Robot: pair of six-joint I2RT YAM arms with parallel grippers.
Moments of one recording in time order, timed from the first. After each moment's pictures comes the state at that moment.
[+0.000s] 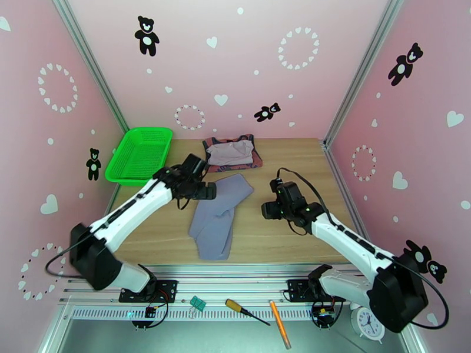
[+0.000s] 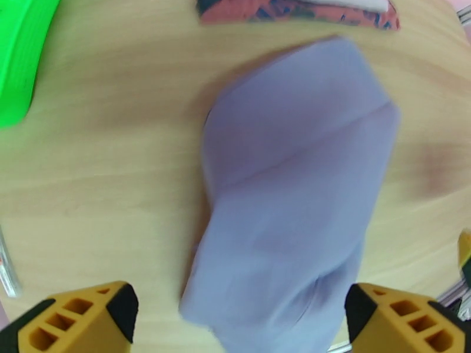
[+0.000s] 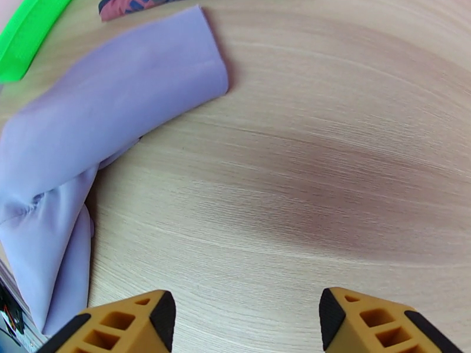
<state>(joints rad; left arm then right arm) -0.58 1.42 1.23 -0.97 -0.08 -0.55 0.49 1.22 0.77 -0.49 -0.01 0.25</state>
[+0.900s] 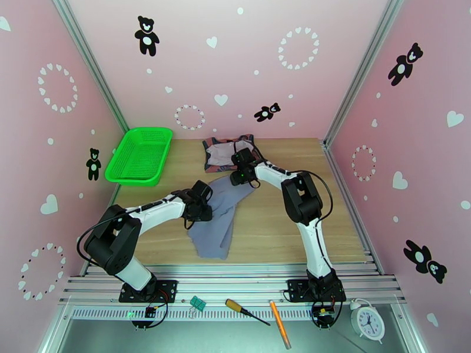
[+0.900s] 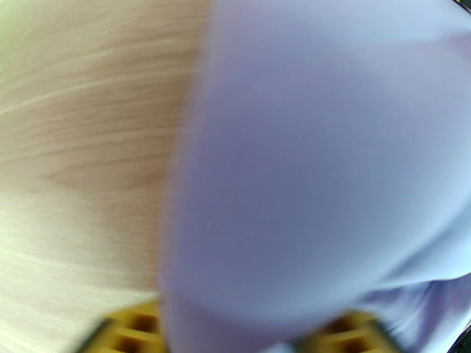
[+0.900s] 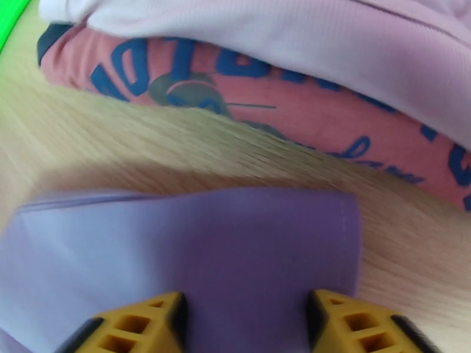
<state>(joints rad) -0.58 1.63 0.93 -0.56 -0.03 -0.58 0.50 2.28 1.73 -0.53 -0.09 0.12</state>
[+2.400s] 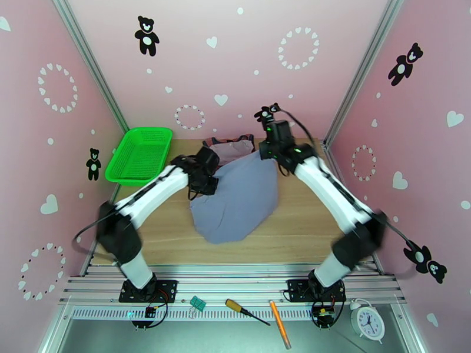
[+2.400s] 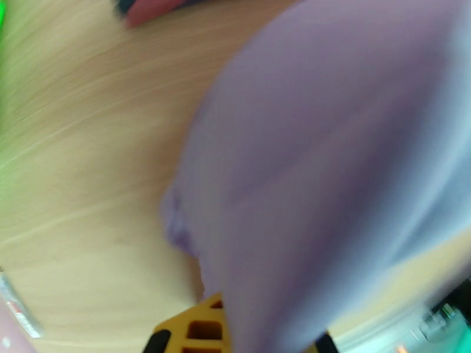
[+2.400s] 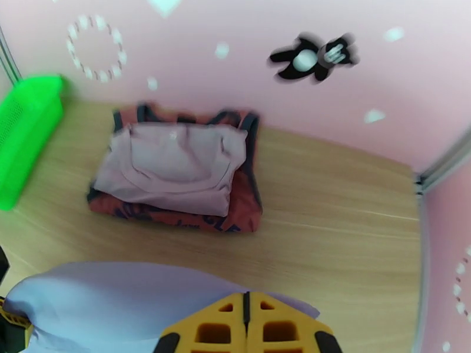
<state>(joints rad) -0.55 1.85 1.57 -1.04 -0.09 -0.34 0.45 1.81 1.74 -0.65 0.23 0.05</state>
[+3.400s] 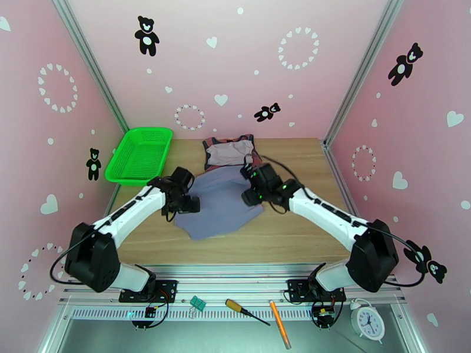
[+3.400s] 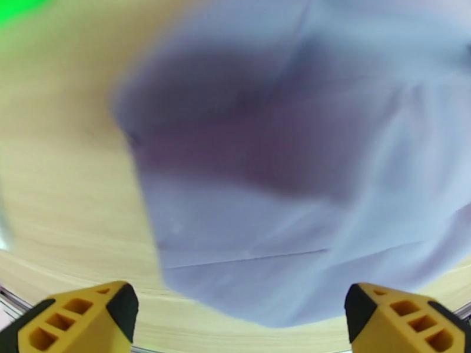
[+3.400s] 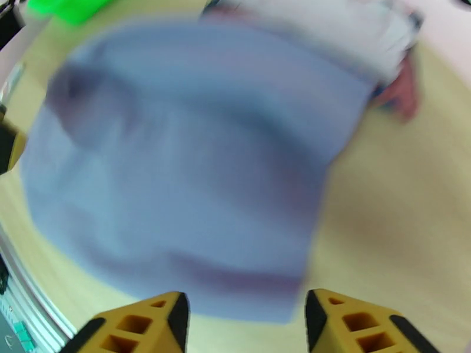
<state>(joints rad) -0.41 1.51 1.03 -0.92 -0.01 -0.54 0.66 1.48 1.05 -0.58 0.01 0.05</state>
